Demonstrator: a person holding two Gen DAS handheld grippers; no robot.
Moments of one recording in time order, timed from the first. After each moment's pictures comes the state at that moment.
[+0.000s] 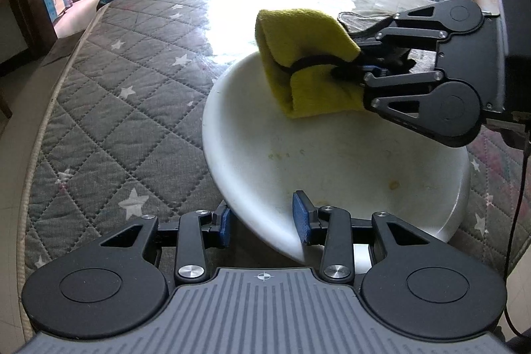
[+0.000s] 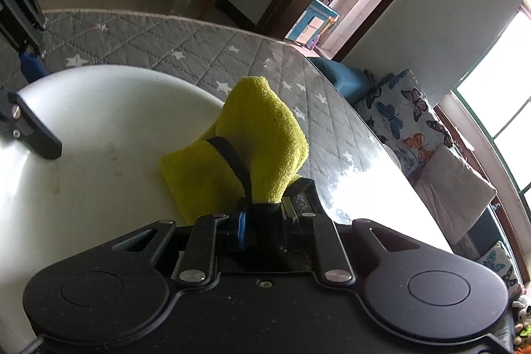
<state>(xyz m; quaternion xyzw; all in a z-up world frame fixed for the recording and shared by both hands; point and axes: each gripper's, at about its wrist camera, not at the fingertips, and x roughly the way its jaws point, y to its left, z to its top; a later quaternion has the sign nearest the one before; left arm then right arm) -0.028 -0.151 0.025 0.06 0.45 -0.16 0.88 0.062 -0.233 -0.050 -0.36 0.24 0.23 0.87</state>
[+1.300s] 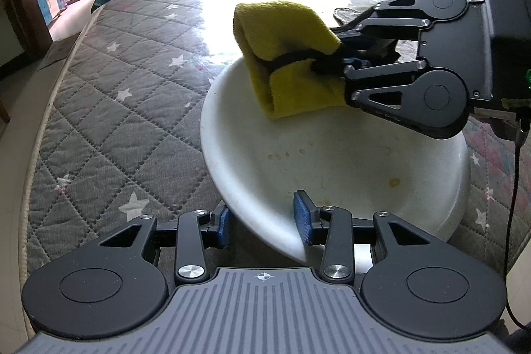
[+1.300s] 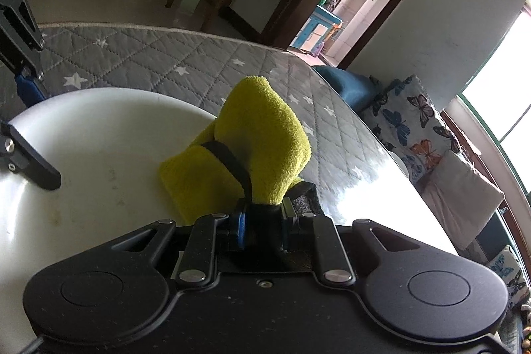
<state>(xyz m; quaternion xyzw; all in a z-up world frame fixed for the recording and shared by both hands) -0.024 -0.151 0.025 0.07 0.45 -0.16 0.87 0.079 -0.217 -0.049 -0.35 0.24 0.25 0.87</state>
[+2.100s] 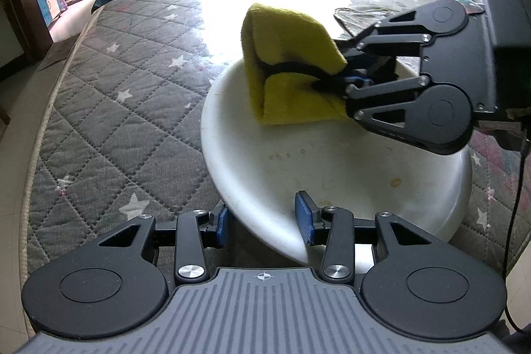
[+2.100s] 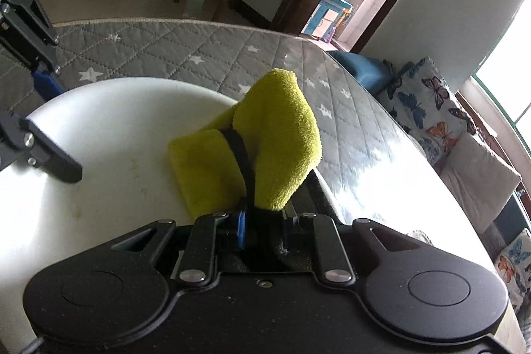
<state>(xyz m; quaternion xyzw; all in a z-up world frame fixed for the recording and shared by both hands) -0.025 -0.152 0.025 0.07 0.45 -0.16 0.88 0.069 -0.222 -0.052 -0.32 0.28 0.26 0.87</state>
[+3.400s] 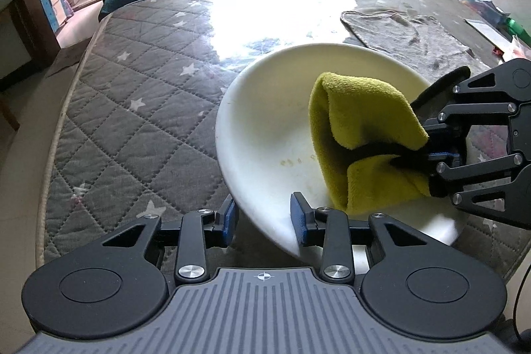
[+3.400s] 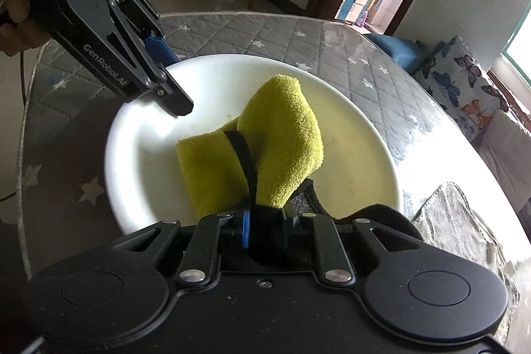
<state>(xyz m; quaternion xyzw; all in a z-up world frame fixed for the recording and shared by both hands) -0.021 -0.150 0.033 0.08 0.44 -0.15 0.88 -0.003 -0.238 -0.037 -0.29 0.32 0.32 0.84</state>
